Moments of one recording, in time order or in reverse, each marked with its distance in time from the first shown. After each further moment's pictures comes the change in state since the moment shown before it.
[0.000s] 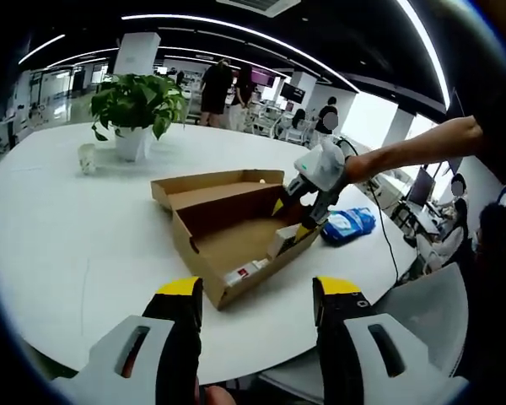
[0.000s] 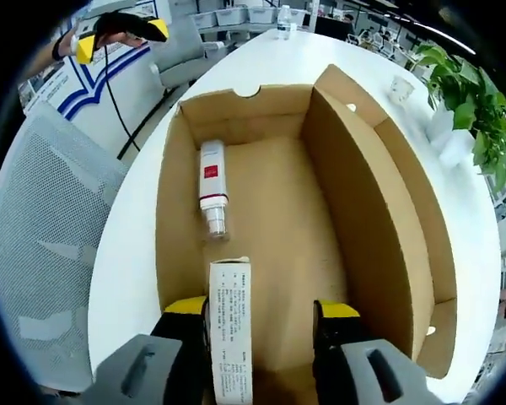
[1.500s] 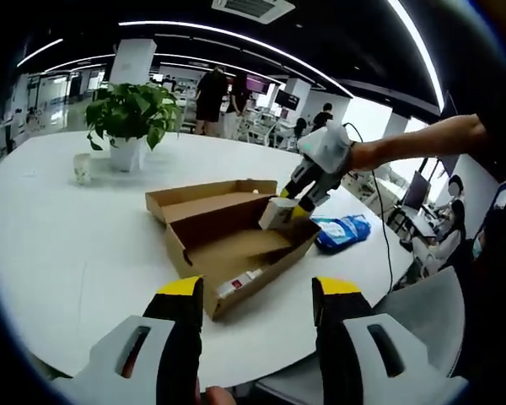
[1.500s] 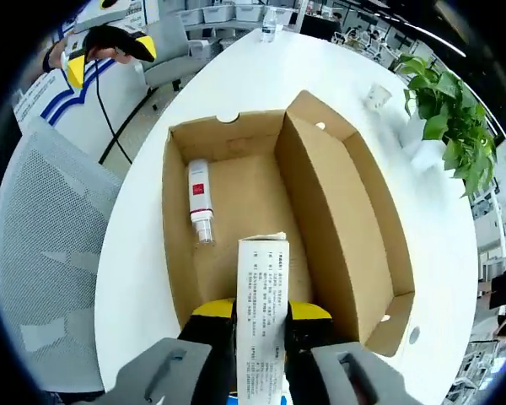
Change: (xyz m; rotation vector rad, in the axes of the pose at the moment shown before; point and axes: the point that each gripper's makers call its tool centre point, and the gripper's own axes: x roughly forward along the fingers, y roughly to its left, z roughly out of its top) left arm -0.001 -0.010 0.014 0.016 -0.041 -0.028; right arm -0.070 -0.015 0.023 0.036 -0.012 -0.087
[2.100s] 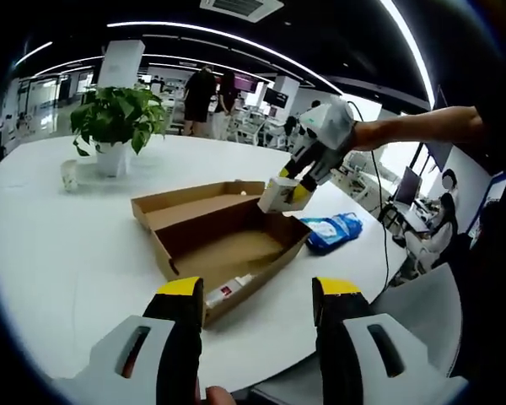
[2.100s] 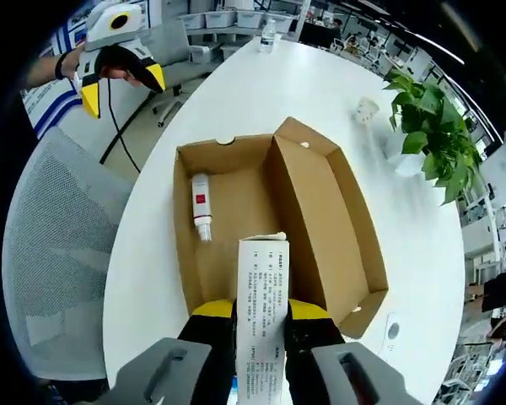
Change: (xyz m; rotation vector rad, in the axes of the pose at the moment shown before) left arm 0.012 -0.006 0.006 0.033 0.014 -0.049; right arm -0.042 -0.013 -0.010 -0.015 -0.004 -0.031
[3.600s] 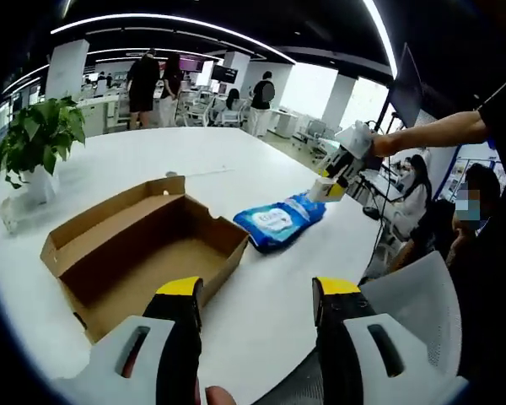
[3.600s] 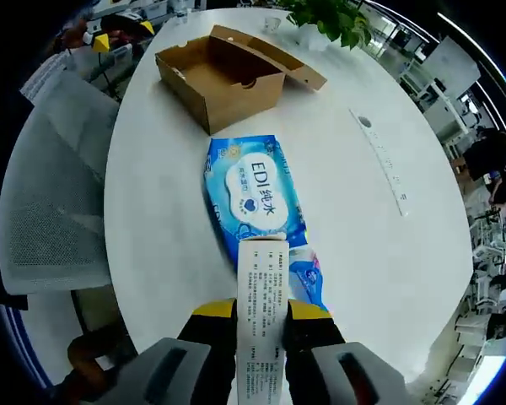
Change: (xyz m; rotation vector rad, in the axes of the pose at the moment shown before) left arm 0.099 -0.116 0.006 0.152 0.142 -0.192; right arm -0.093 0.107 -0.318 0.439 0.168 -0.109
